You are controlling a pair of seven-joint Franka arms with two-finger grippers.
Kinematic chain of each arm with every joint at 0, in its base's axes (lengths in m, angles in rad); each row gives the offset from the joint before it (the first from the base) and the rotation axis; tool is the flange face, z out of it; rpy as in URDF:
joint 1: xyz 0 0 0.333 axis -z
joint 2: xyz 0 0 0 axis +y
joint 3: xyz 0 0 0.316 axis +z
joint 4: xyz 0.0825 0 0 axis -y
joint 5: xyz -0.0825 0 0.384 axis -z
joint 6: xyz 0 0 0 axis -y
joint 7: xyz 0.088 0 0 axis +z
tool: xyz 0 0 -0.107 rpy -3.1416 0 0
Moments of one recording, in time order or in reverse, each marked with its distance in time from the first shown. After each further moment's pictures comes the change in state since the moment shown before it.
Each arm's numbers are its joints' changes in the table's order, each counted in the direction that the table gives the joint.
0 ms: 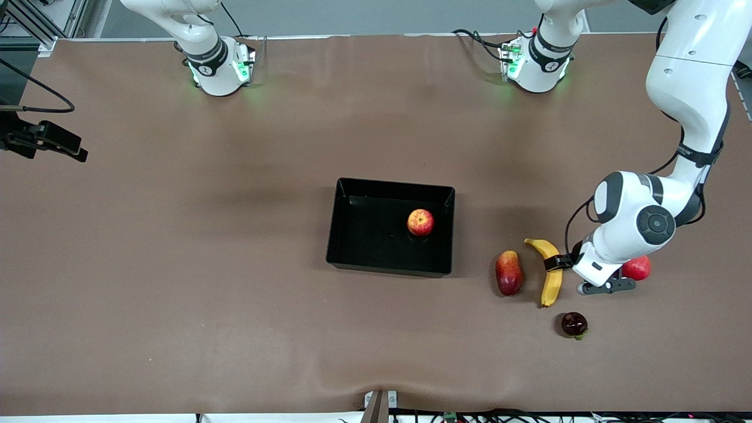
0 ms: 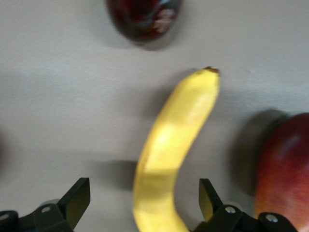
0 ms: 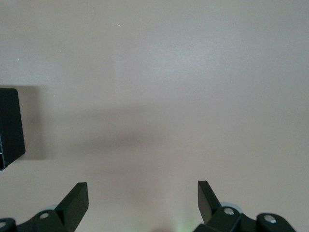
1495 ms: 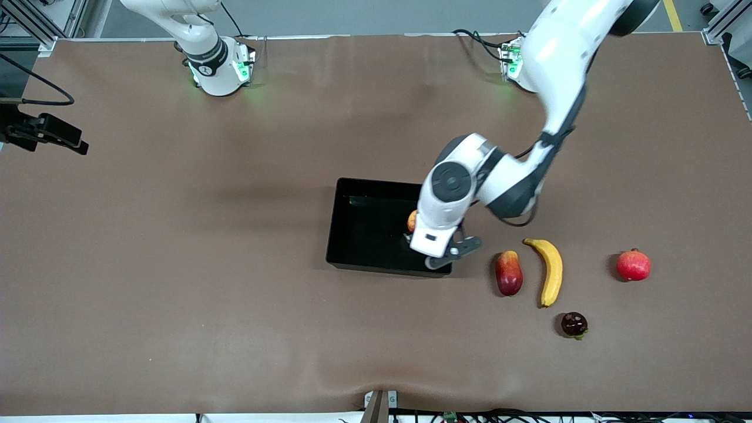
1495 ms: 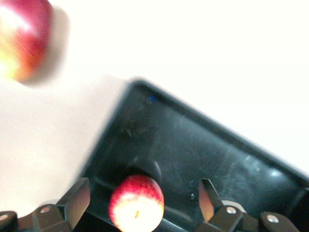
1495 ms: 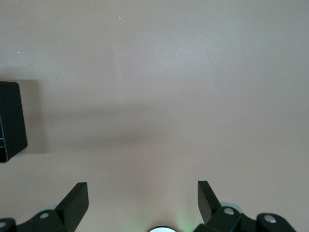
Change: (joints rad) left arm 0.566 0.002 0.035 0.370 0.009 -0.355 0.805; right arm -0.003 -0.017 -0.005 -0.008 -0.007 -0.030 -0.003
